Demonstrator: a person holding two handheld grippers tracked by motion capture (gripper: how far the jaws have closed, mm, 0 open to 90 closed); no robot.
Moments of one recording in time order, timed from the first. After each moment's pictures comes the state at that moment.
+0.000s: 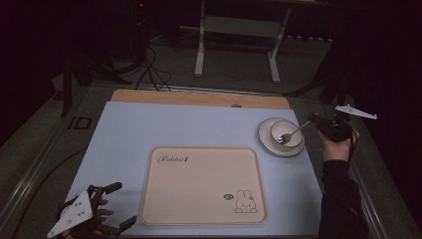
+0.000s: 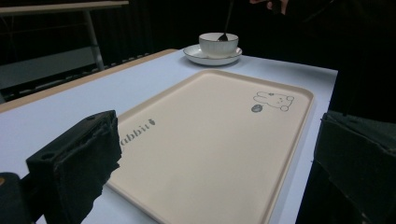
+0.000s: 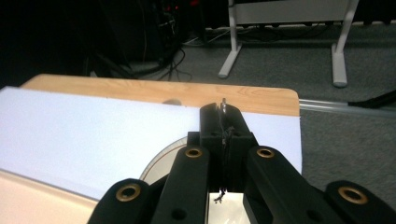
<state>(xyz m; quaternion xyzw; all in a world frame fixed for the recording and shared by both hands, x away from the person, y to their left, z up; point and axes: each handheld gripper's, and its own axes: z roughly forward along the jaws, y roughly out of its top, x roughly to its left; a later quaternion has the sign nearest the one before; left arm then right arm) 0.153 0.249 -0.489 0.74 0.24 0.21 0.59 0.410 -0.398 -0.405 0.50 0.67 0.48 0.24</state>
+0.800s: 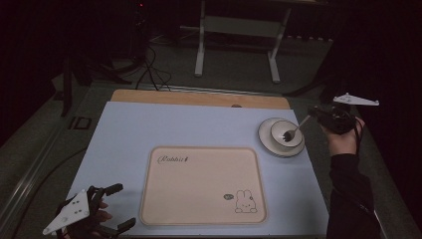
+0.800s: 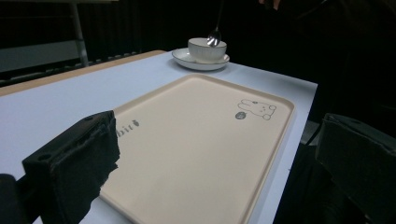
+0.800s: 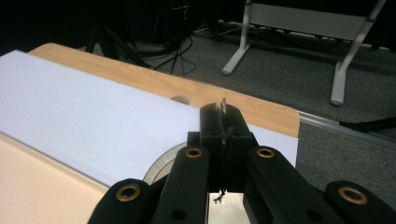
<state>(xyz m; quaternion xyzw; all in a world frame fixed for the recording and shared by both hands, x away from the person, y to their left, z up) 0.152 0.250 -0.486 0.73 0.25 0.17 0.61 0.407 -0.382 -0.363 0.44 0.73 0.45 0.26</state>
